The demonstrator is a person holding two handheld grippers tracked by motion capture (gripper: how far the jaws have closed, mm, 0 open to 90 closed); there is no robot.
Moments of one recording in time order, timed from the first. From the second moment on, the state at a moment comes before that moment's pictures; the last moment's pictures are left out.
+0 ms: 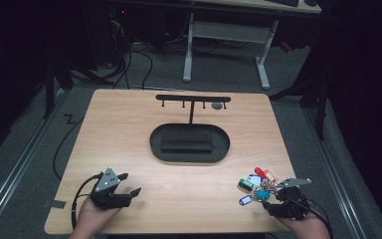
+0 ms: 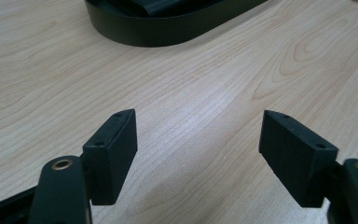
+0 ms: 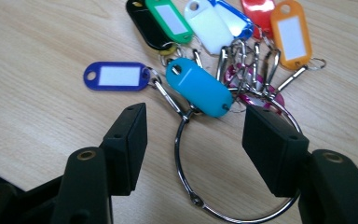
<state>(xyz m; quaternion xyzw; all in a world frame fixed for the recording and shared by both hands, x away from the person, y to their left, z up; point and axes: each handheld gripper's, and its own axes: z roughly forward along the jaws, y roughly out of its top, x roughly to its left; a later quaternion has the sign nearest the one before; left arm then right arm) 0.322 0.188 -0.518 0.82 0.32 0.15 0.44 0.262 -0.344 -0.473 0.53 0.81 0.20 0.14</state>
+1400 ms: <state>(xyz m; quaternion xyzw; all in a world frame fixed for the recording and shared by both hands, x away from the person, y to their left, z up) 0.307 0.190 -0.512 0.83 0.29 0.16 0.44 0.301 -0.314 -0.487 0.40 0.92 -0.02 0.00</state>
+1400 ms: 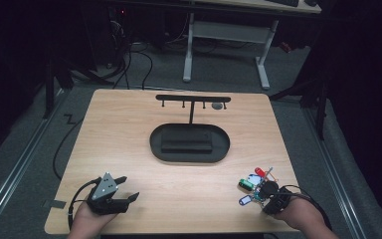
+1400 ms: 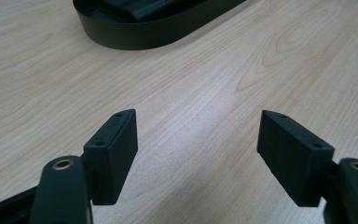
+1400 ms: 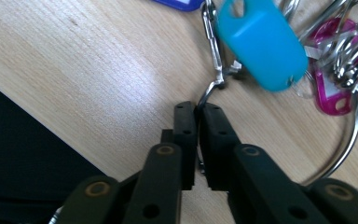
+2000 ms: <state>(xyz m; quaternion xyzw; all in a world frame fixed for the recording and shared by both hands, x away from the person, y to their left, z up) 0.309 0.189 -0.513 0.84 0.29 0.16 0.44 0.294 -0.307 -0.416 0.36 0.93 -0.01 0.08</state>
